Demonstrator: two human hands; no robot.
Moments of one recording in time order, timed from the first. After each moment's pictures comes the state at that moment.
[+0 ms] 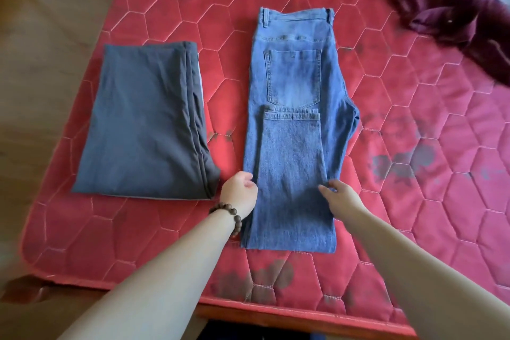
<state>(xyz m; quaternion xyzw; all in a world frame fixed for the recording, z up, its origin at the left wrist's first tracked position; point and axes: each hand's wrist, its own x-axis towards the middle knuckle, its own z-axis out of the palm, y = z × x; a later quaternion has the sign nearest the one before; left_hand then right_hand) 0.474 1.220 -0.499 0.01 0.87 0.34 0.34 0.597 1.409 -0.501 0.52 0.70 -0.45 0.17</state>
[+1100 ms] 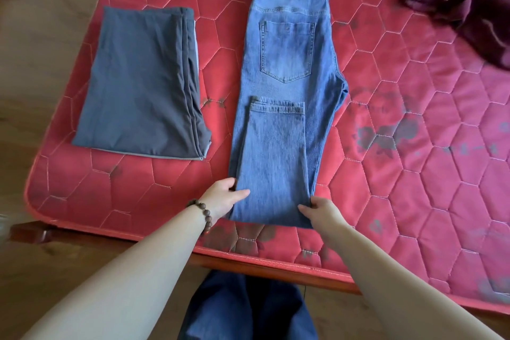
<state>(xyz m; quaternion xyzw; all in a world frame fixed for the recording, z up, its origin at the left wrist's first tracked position) 0.540 1.163 -0.492 -0.04 0.72 0.45 0.53 0.685 1.356 -0.488 0.50 0.65 -0.51 0.24</state>
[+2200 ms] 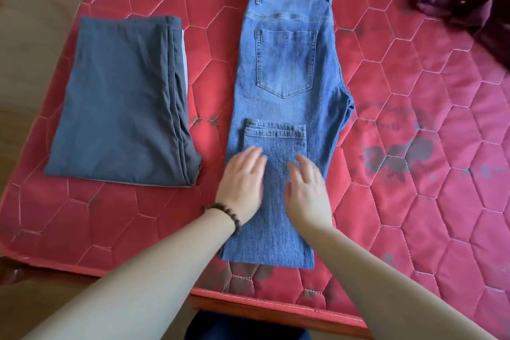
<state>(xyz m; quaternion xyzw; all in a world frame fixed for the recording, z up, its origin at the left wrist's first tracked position) 0.503 1.245 -0.502 0.41 0.89 0.16 0.12 0.598 1.365 -0.498 0.24 0.95 -0.21 -0.02</state>
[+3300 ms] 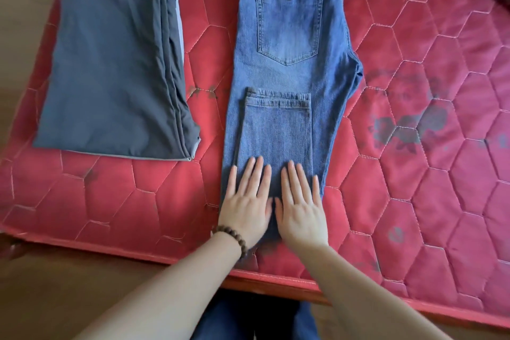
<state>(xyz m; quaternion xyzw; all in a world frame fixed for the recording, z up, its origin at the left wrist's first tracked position) 0.587 1.205 -0.539 0.40 0.90 0.02 0.16 0.670 1.316 -0.544 0.19 0.97 -0.12 0.06</state>
